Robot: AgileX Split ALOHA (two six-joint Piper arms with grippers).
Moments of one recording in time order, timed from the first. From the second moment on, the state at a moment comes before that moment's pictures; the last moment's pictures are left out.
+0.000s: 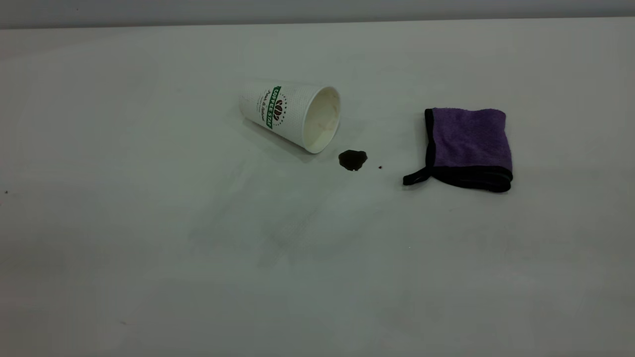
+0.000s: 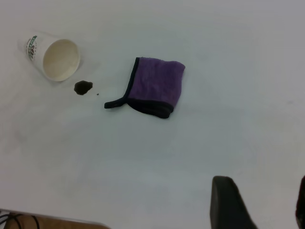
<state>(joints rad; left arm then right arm) -0.01 -0.02 -0.49 0.03 1.12 0.01 0.05 -0.02 -0.47 0.11 1.14 -0.02</state>
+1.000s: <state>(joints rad) -0.01 0.83 -0.64 -0.22 0.77 0.22 0.05 -0.02 -0.47 0.11 1.14 -0.02</state>
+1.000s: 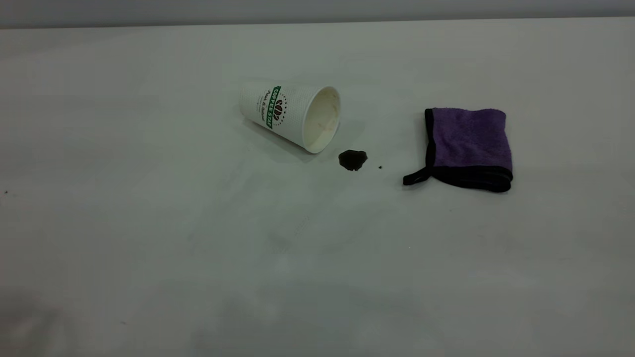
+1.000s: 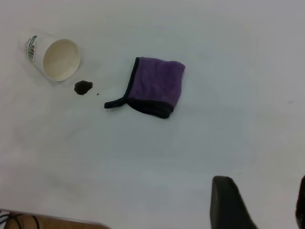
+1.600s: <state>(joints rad) -0.45 1.63 -0.98 -0.39 0.53 0.43 0.05 -0.02 -0.47 0.11 1.14 -0.02</state>
